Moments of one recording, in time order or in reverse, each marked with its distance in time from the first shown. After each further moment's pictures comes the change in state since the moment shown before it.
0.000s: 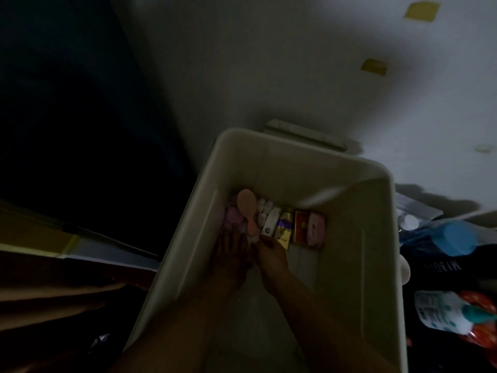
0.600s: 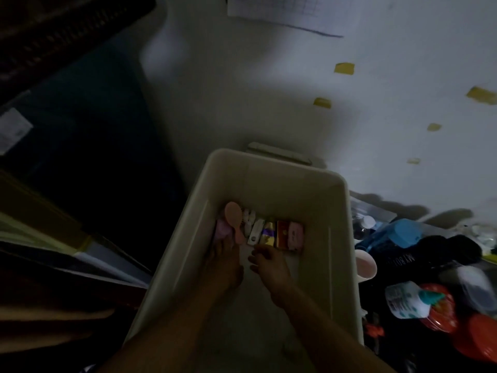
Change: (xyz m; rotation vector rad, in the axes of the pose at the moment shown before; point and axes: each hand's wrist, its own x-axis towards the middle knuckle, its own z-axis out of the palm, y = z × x) left_hand -0.056 0.015 -0.059 -0.173 0.032 0.060; right_hand -0.063 -0.014 -0.046 -0.215 -0.077 -0.195
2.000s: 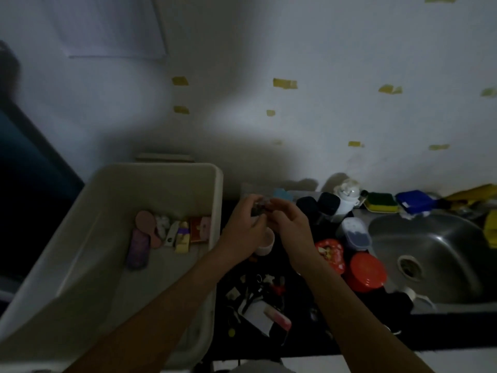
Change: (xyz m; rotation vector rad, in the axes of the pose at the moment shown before) left_hand -0.089 0.307 -0.048 -0.786 0.388 0.574; right_hand -0.100 -0.026 -0.283 0.311 0.234 -0.496
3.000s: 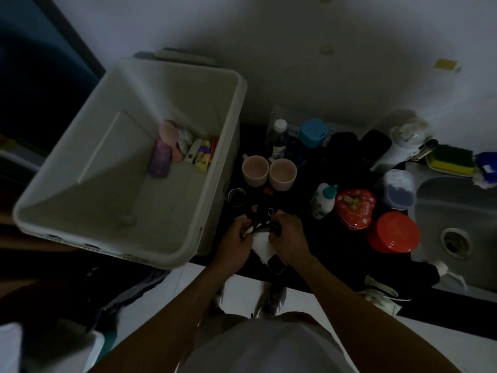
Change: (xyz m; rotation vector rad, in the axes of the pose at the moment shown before) left_hand -0.147 -0.123 0.097 -0.114 0.135 -0.704; right_hand -0.033 0.190 -0.066 -0.992 -0.491 -0.045
